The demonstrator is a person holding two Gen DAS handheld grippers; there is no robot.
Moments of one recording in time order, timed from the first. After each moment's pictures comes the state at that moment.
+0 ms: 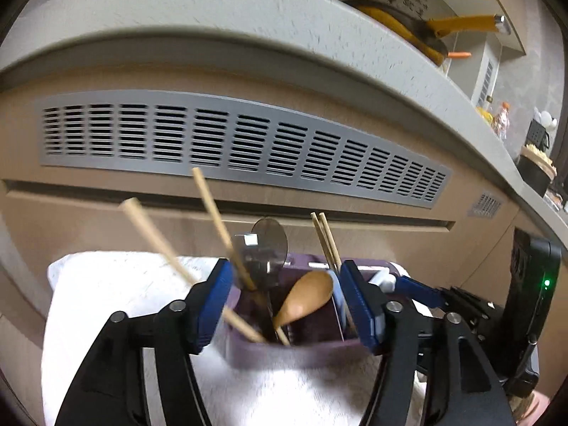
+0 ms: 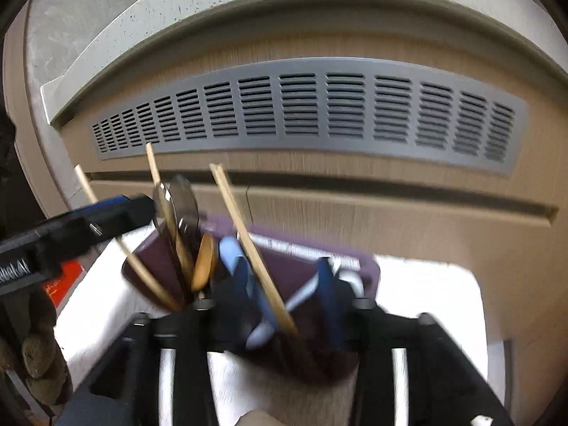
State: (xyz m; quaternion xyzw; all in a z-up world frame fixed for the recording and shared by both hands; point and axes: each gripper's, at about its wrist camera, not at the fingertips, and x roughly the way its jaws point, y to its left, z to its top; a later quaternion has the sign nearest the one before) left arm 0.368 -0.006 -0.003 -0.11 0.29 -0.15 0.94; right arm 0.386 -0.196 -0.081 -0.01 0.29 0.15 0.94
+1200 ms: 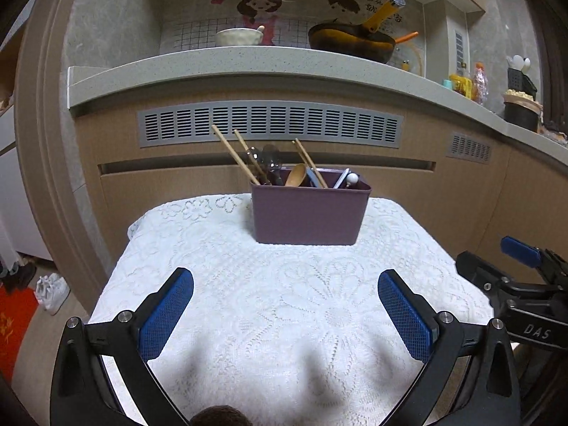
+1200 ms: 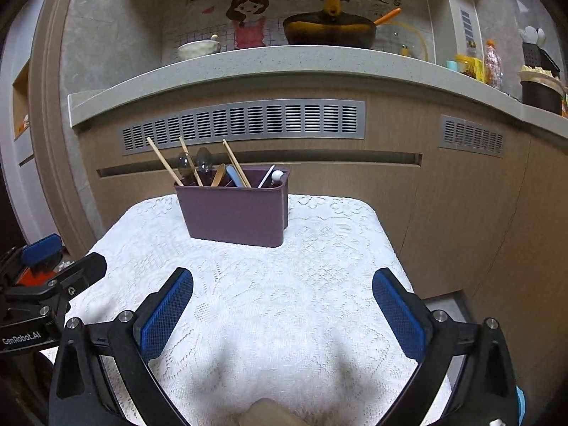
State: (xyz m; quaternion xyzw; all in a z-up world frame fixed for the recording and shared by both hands) left arm 0.133 -0.024 -0.036 -0.02 0.23 -0.08 0.97; right arm 0.129 -0.231 -0.077 0.00 0.21 0.03 0.98
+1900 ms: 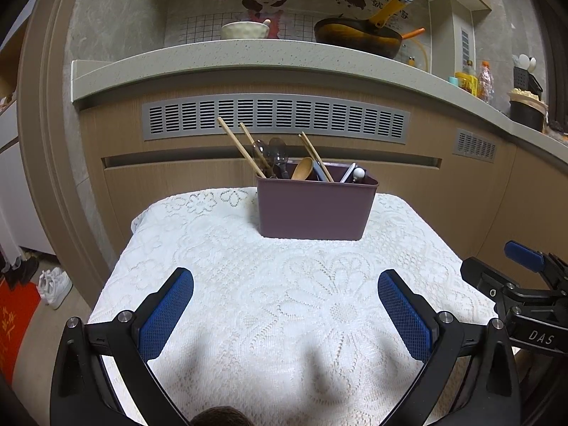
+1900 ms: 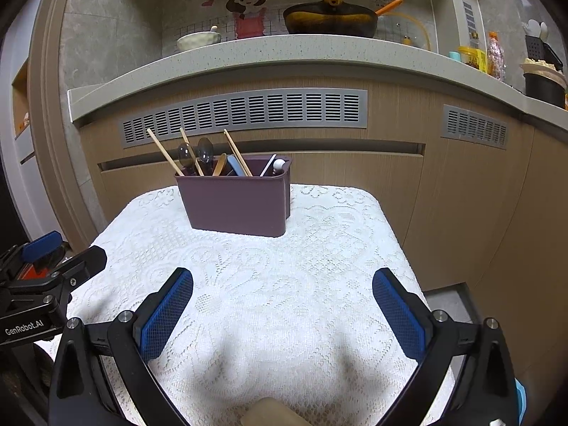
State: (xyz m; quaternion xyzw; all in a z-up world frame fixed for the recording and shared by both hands) left arm 0.135 -0.021 -0.039 -0.02 0.24 -0.07 0.97; right arm 0.130 -0.228 -0.082 0.00 0.23 0.03 0.97
